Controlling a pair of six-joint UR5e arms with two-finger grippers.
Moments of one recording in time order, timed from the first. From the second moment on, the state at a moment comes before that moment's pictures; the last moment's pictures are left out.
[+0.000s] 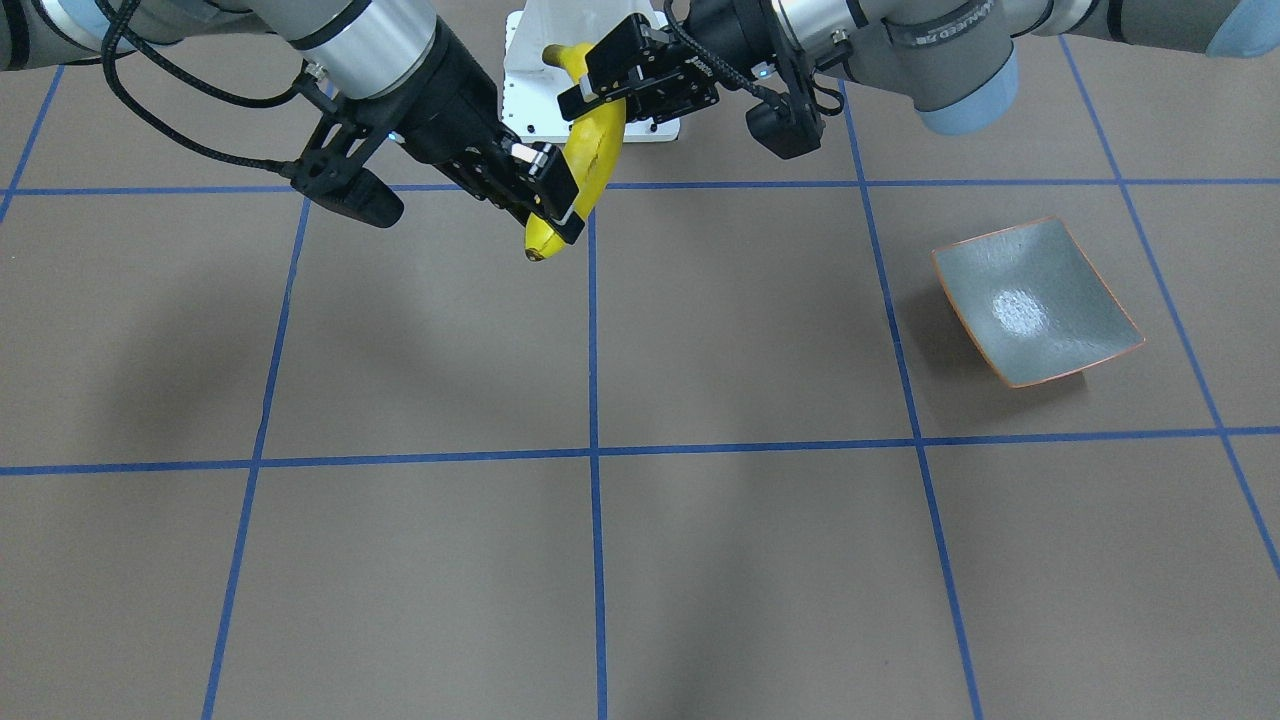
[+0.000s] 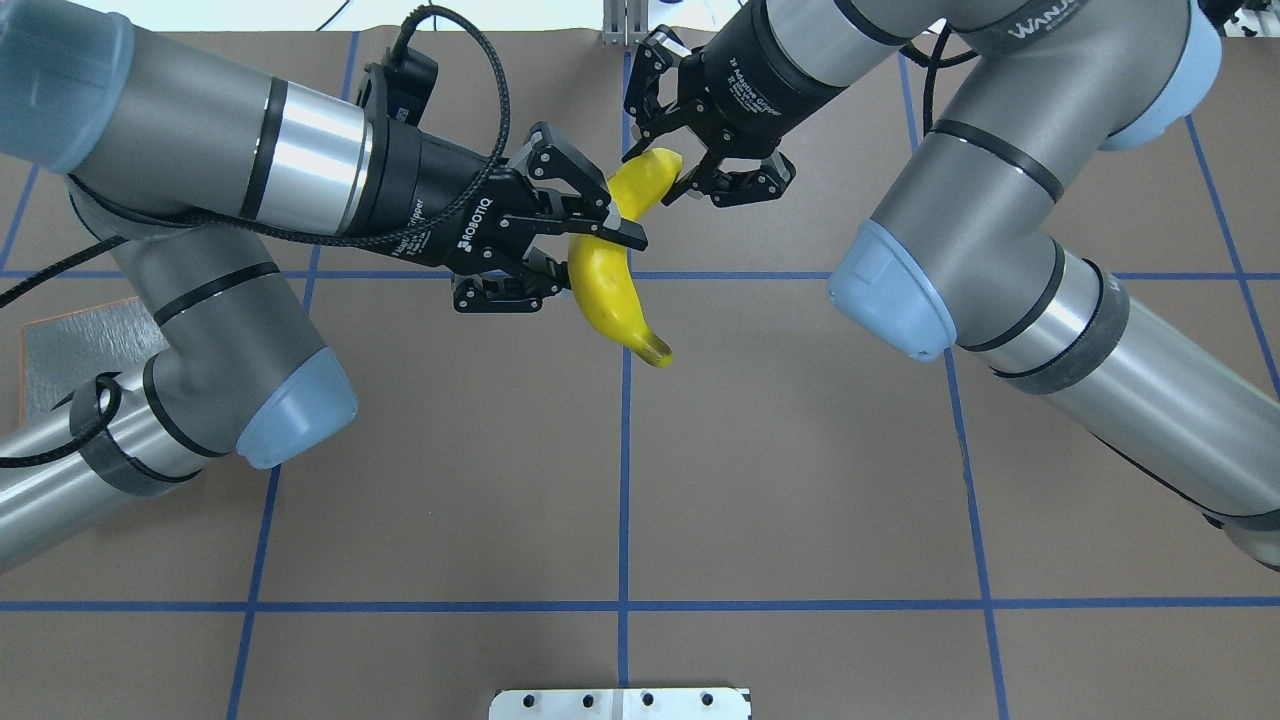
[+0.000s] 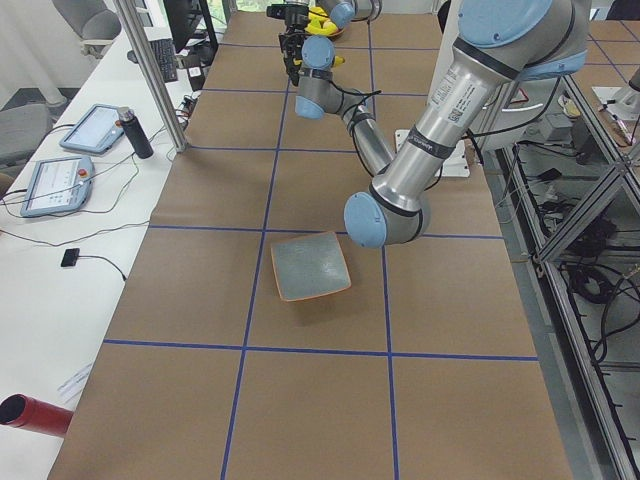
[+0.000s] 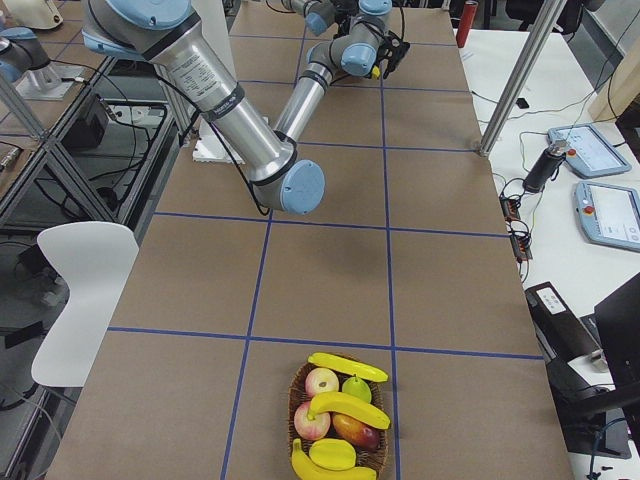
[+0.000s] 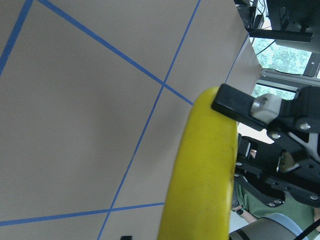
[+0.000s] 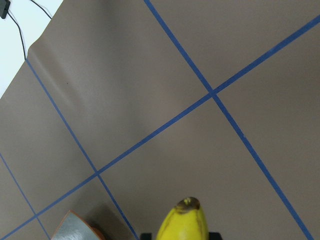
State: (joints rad) left arm -0.75 -2.21 -1.80 -2.52 -2.27 -2.12; right arm 0.84 -0.79 1.80 -1.40 2.28 1.87
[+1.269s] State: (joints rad) left arm -0.75 -2.17 -1.80 -2.52 -2.27 -2.18; right arm 0.86 -0.82 1.80 -1.33 2.27 1.91
